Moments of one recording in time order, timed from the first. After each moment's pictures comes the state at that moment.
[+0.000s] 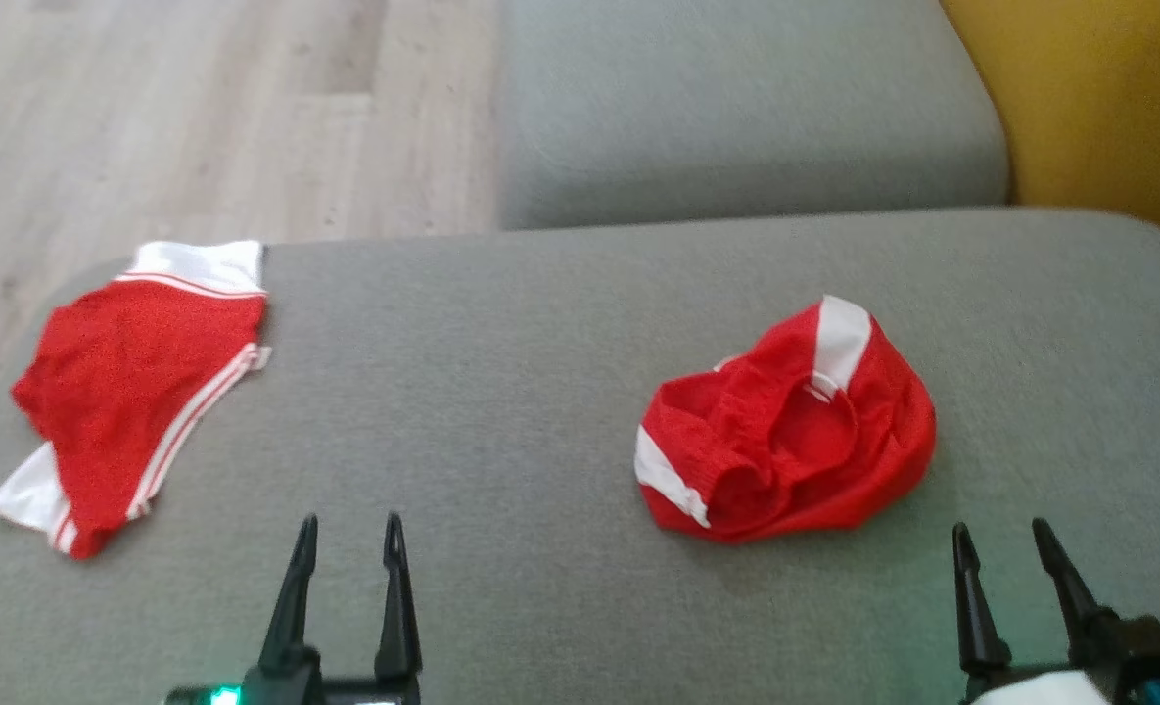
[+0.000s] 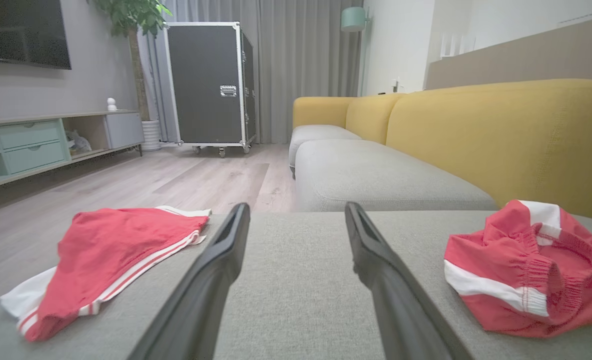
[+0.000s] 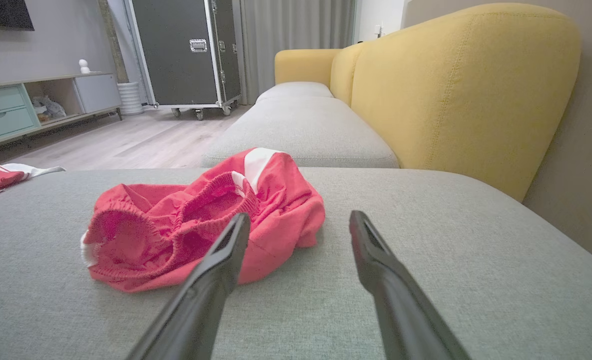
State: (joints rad) left arm 0.15 0.07 -0.29 0.07 -0.15 0.20 -0.26; right arm 0.18 -0.04 -0.08 0.21 0.02 0.13 -0.26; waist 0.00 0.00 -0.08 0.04
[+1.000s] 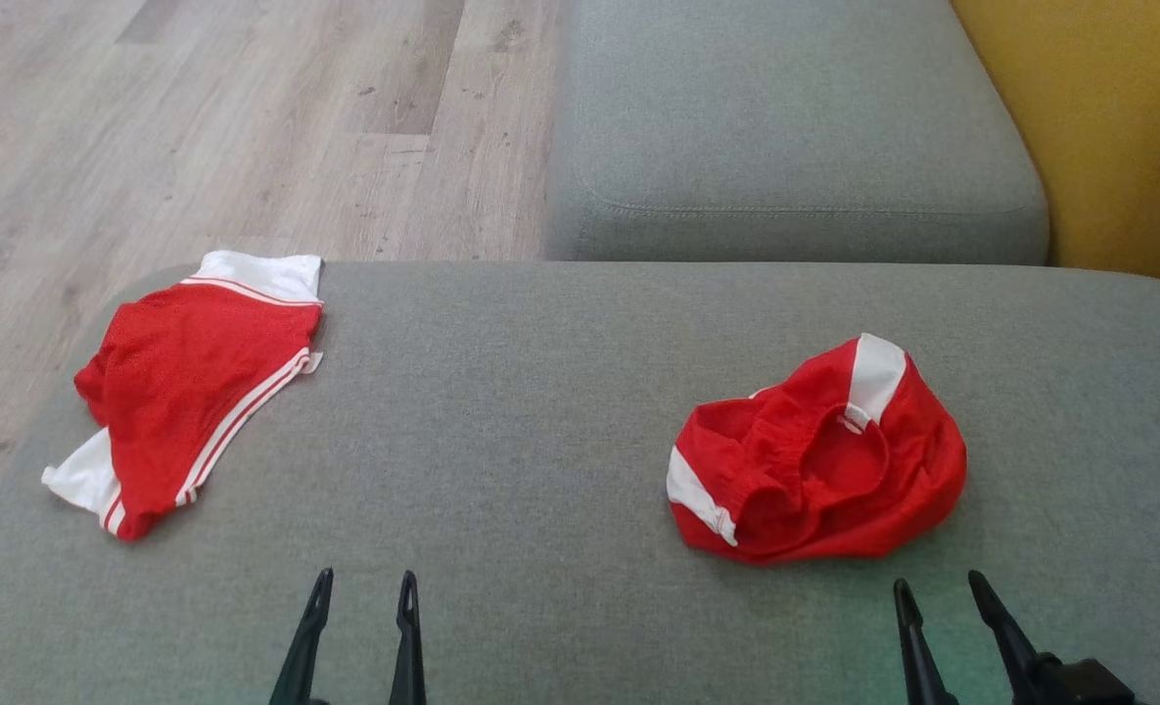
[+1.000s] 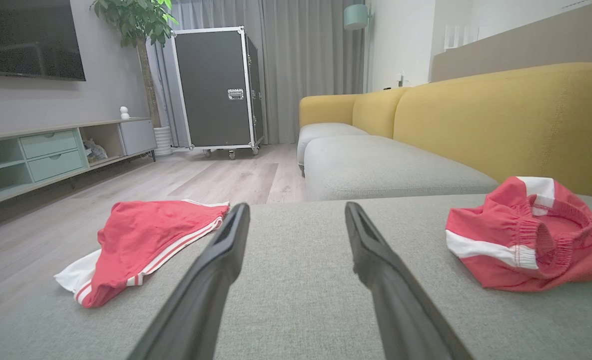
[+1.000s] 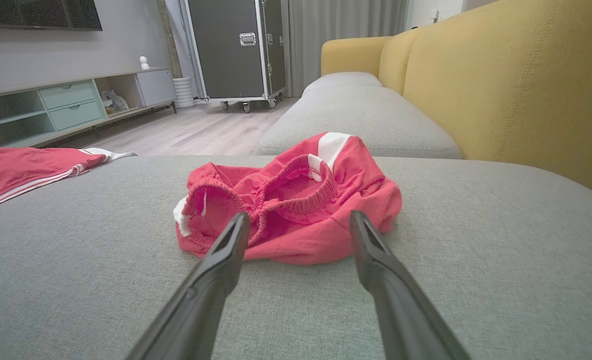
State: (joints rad) left arm 0.26 0.06 -0.26 0.04 -0.05 0.14 -0.26; right arm 0.26 -0.04 0.03 0.22 0.06 0.13 -0.26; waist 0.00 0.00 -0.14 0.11
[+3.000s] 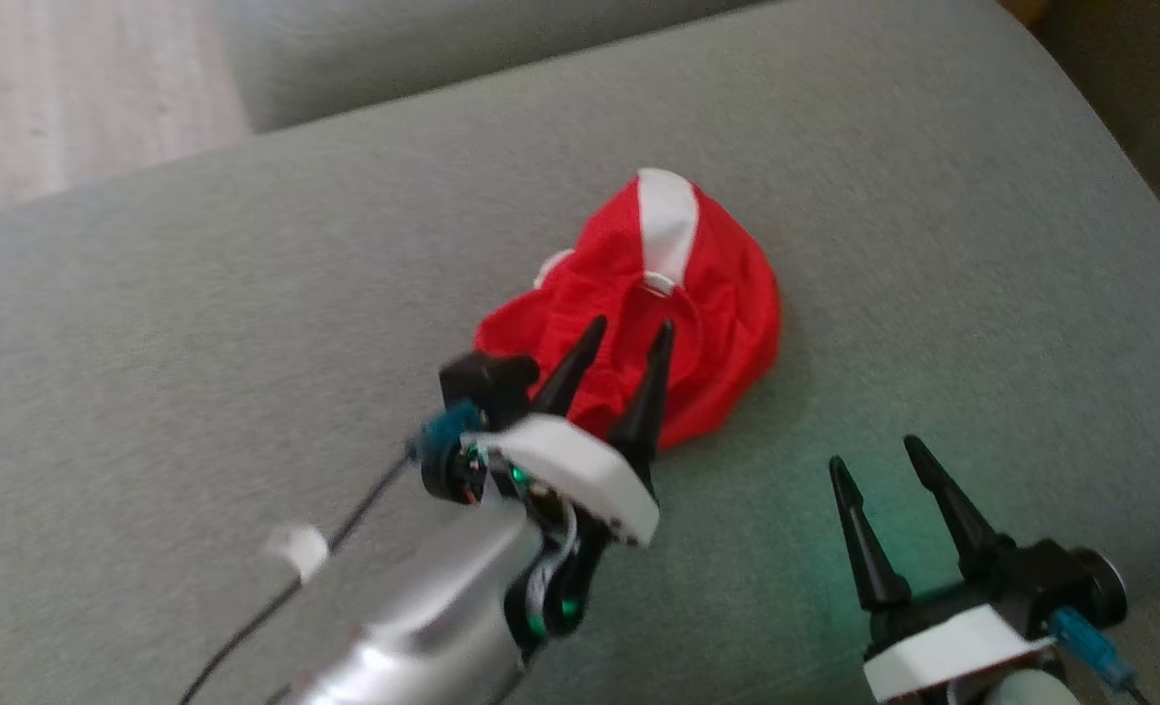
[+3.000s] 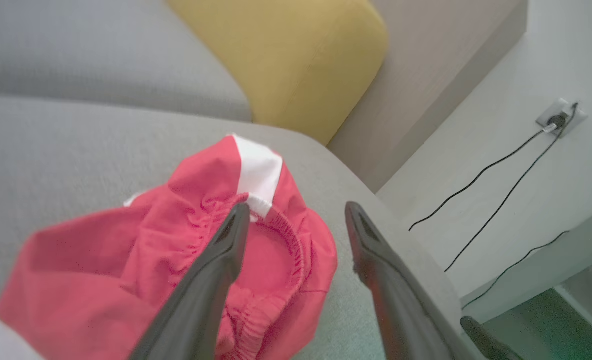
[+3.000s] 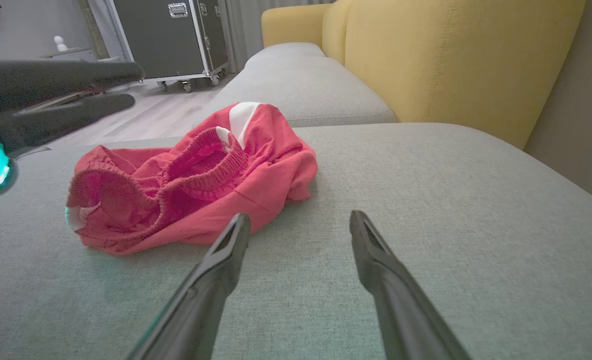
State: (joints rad) left arm -0.54 0.05 -0.94 0.39 -0.94 0.15 -0.17; right arm 0.08 -0.11 0.18 0.17 0.10 0.13 -0.26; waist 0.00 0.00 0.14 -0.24
